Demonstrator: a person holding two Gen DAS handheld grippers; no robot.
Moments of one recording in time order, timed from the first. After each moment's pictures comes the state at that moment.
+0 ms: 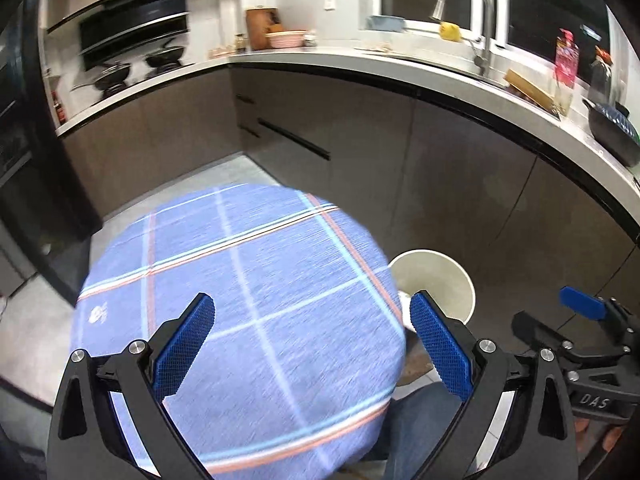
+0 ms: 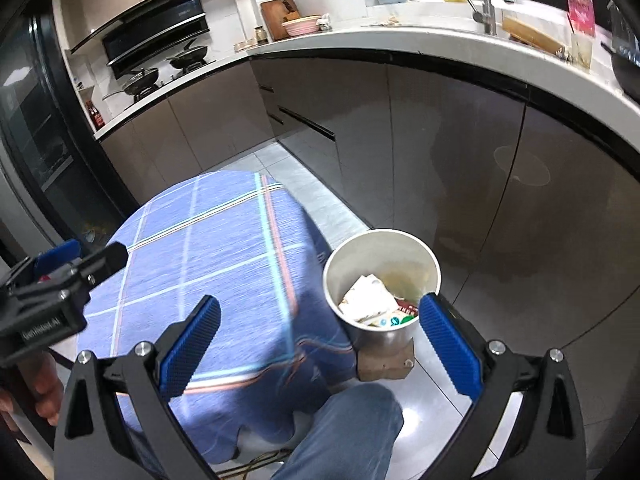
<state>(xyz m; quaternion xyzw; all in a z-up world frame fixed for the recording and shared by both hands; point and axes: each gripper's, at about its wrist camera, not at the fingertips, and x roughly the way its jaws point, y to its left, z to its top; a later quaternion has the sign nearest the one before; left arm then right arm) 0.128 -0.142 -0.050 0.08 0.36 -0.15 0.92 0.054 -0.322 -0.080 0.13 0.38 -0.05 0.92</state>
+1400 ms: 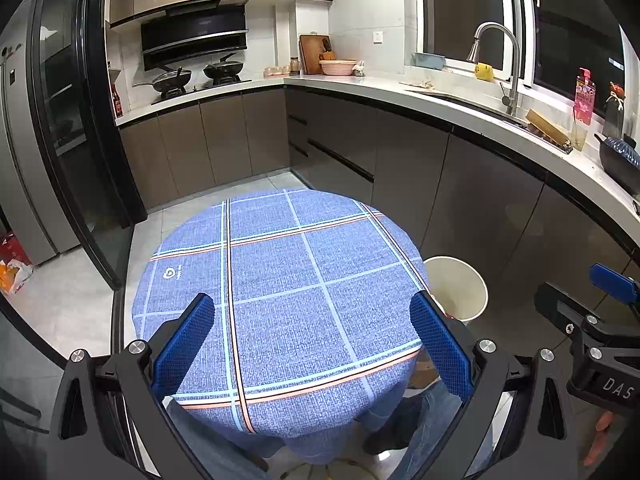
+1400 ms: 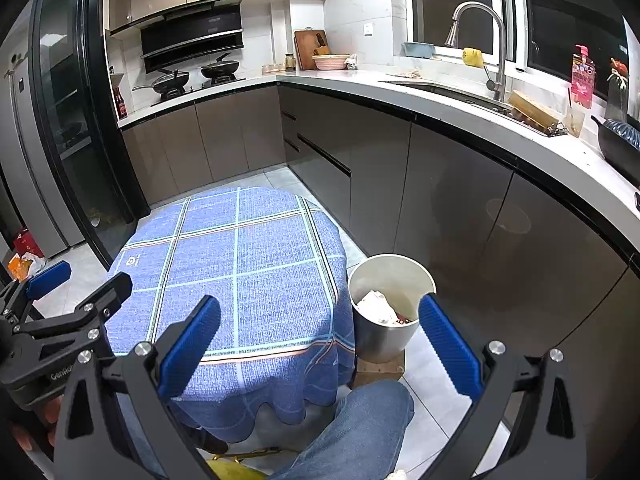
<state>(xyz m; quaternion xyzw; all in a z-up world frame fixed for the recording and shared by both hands) 0.028 -0.064 -0.009 0.05 0.32 -0.09 0.94 -0.020 -0.239 -0.010 0.05 0.33 -0.06 0.94</state>
